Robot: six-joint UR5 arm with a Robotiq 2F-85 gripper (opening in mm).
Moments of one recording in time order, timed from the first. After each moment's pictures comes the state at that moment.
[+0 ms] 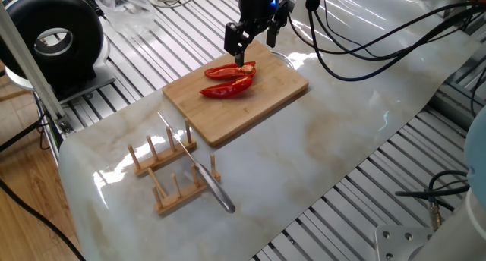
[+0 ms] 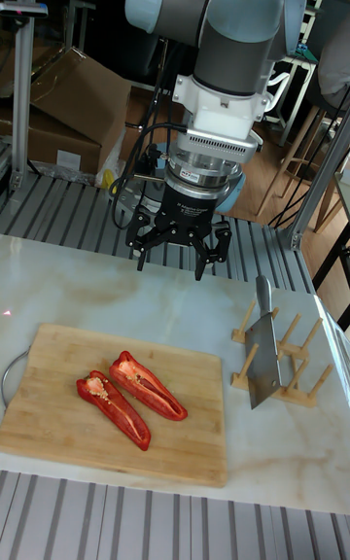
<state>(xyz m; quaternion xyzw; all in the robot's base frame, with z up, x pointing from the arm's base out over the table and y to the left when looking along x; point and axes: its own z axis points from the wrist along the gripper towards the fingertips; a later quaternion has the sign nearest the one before) 0.544 0.002 0.190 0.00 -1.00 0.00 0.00</state>
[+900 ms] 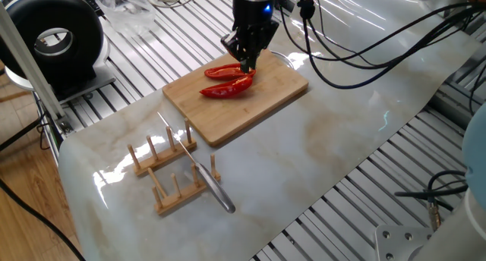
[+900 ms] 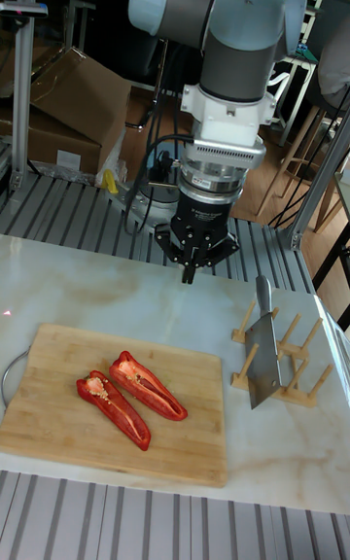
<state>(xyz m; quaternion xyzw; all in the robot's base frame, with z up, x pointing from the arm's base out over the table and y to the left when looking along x) 0.538 0.040 0.185 -0.01 -1.00 -0.04 0.01</state>
